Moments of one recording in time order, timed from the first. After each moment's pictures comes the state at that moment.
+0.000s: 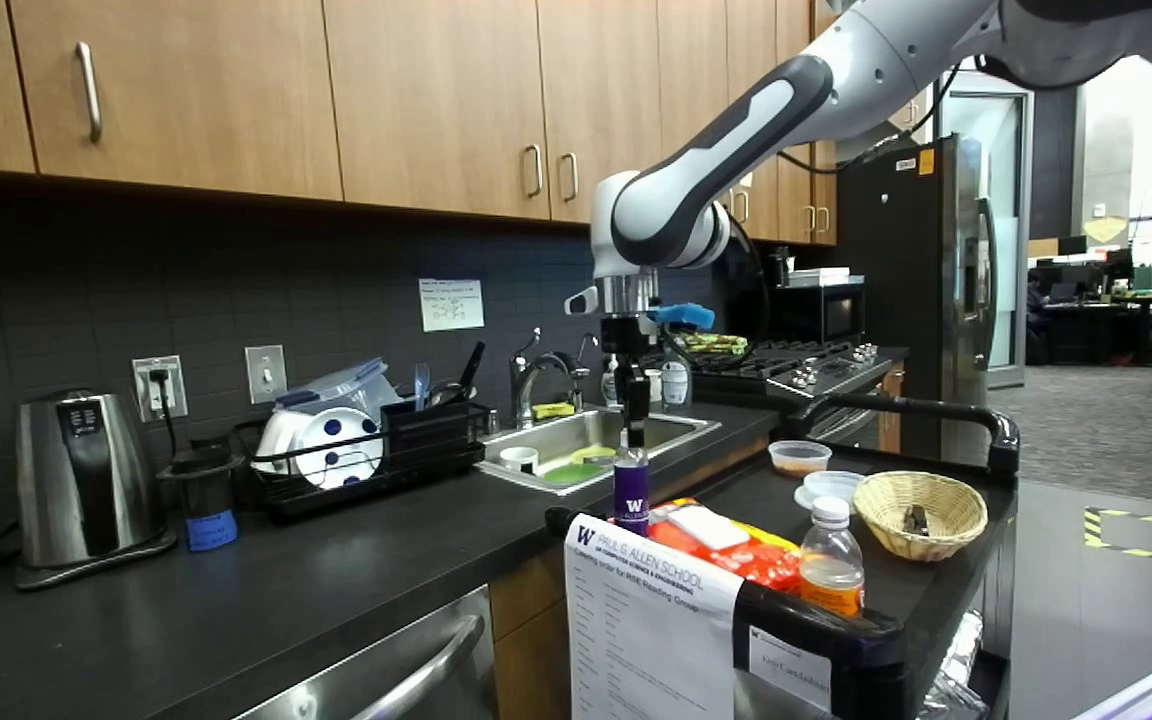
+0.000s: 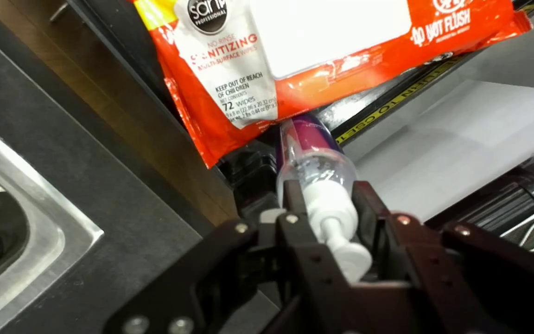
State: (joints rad) arm 0.27 0.28 0.31 -1.90 -0.06 2.16 -0.68
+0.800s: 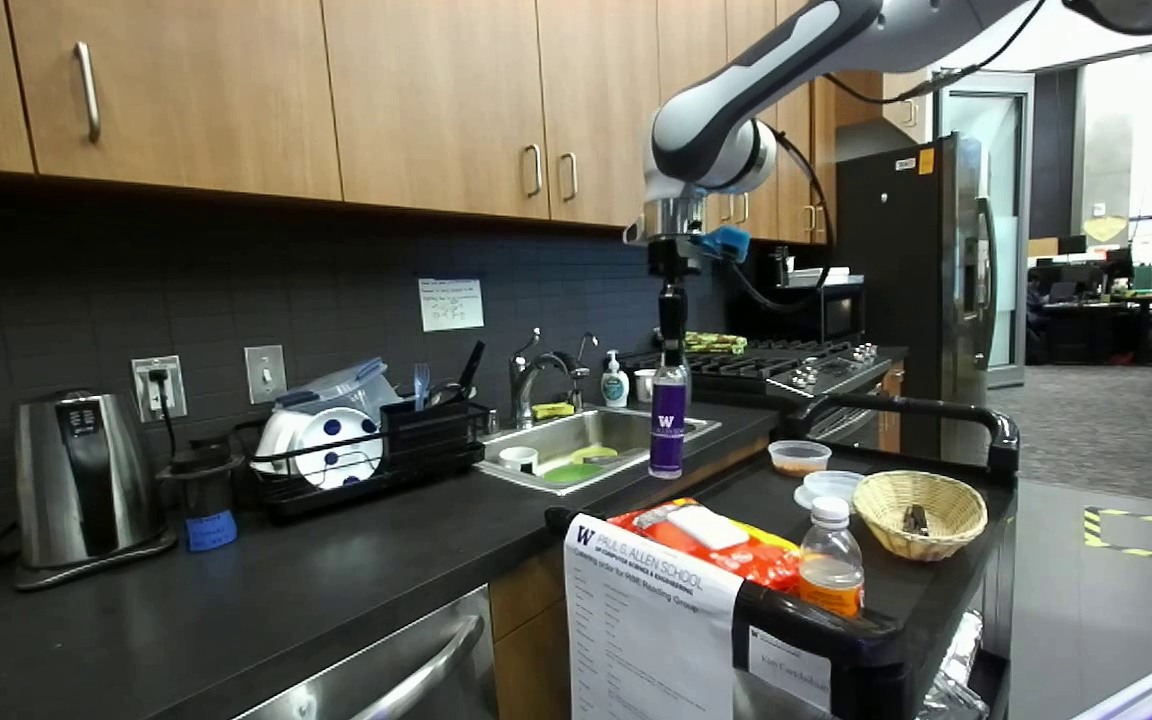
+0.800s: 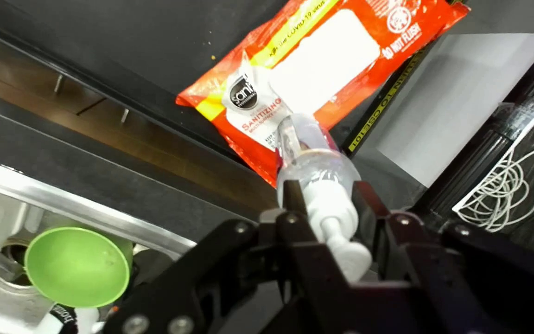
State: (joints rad) arm 0.17 0.08 0.25 -1.90 0.06 1.99 -0.51
